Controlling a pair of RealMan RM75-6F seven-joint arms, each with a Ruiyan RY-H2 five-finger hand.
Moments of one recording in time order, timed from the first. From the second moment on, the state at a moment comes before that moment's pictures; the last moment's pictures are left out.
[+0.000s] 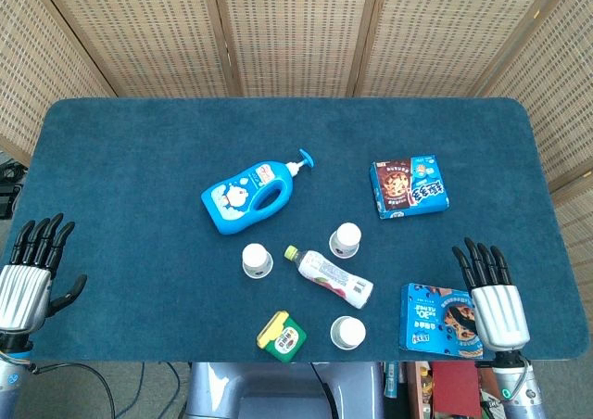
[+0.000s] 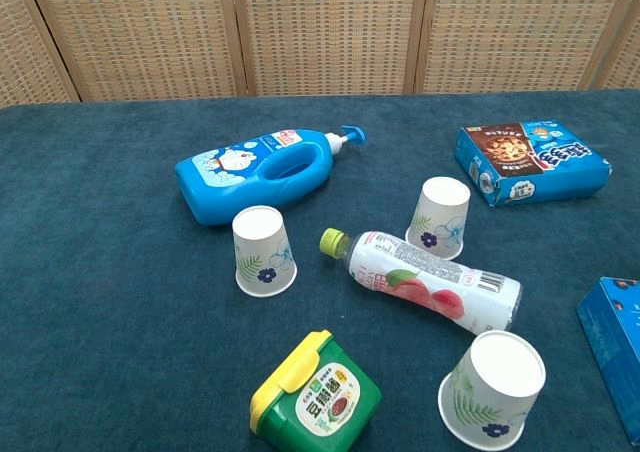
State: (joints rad) left arm -0.12 -1.29 -0.05 -1.44 1.65 1.64 0.05; right arm 0.09 -1.38 0.05 -1.54 -1.62 1.56 -0.27
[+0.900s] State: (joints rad) left arm -0.12 -1.27 -0.04 -1.47 1.64 1.62 0.08; right arm 0.09 -1.36 0.04 -1.54 -1.62 1.55 -0.25
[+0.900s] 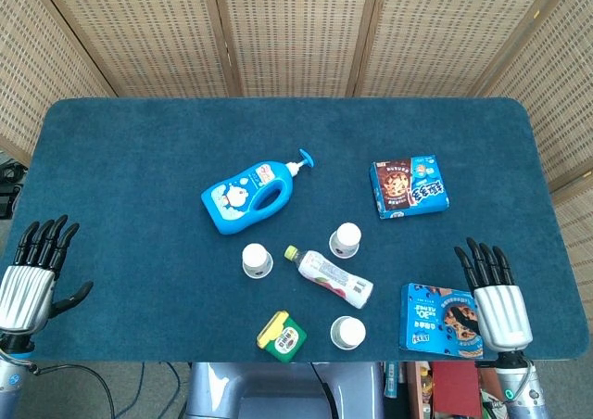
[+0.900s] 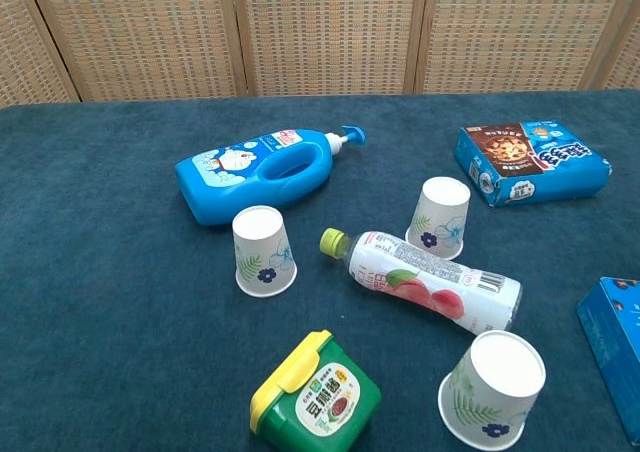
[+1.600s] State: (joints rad) left arm -0.12 -1.24 -0.03 -1.52 1.64 1.59 0.11; right arm 0.10 -1.32 0.02 -1.62 -1.63 1.52 -0.16
